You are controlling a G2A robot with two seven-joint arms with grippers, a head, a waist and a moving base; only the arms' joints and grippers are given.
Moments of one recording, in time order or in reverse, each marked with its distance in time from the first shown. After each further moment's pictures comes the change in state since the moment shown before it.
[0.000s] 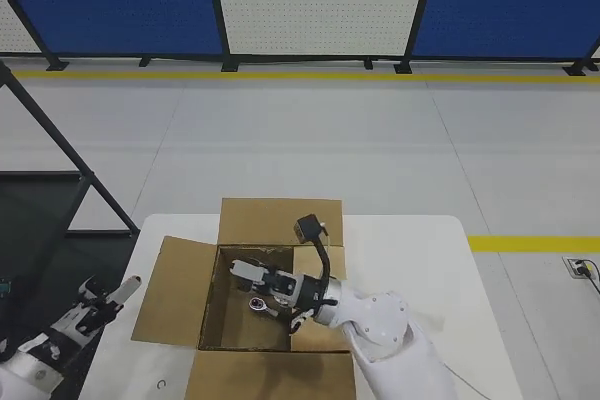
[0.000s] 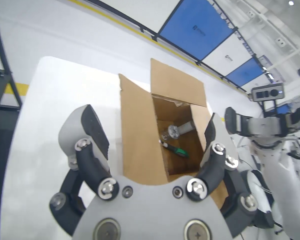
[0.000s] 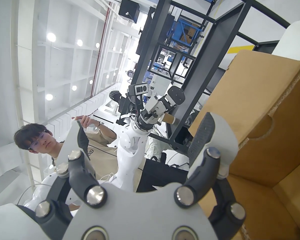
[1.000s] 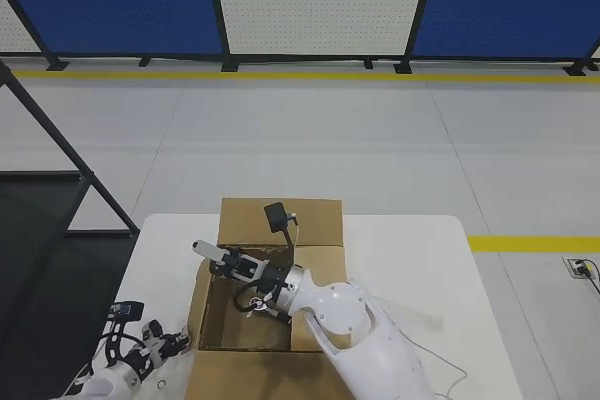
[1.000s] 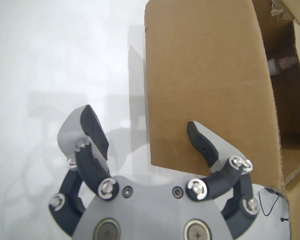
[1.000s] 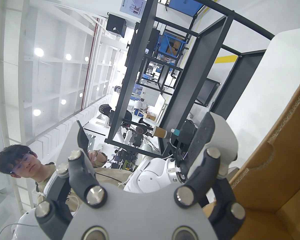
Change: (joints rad) left arm -0.066 -0.013 0.360 0.277 0.446 0.089 0.080; right arm 0.183 -0.075 -0.179 0.209 -0.045 0.068 -0.239
